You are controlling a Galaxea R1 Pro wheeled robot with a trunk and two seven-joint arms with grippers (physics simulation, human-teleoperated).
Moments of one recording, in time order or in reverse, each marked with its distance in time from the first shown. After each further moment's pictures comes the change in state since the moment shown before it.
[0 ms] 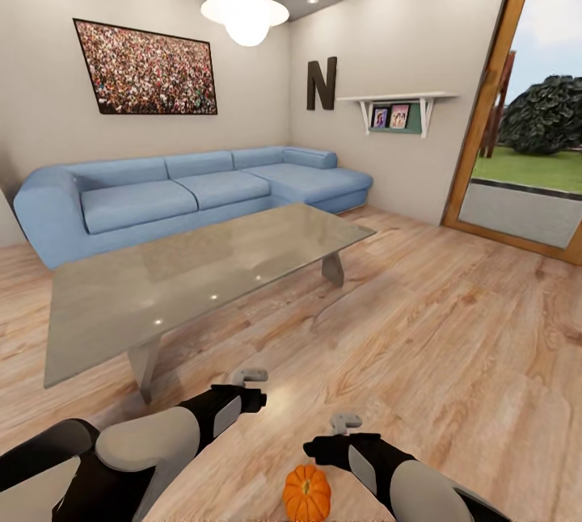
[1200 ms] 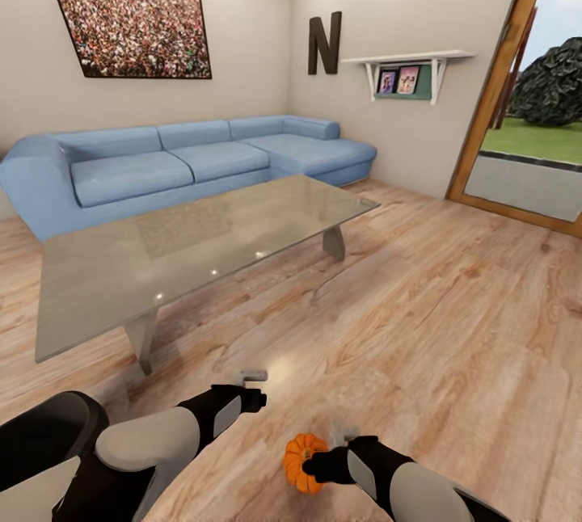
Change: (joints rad) left arm 0.000 0.000 0.001 0.000 0.000 0.000 0.000; right arm 0.000 0.000 -0.001 0.026 0.031 0.121 0.005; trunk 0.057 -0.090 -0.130
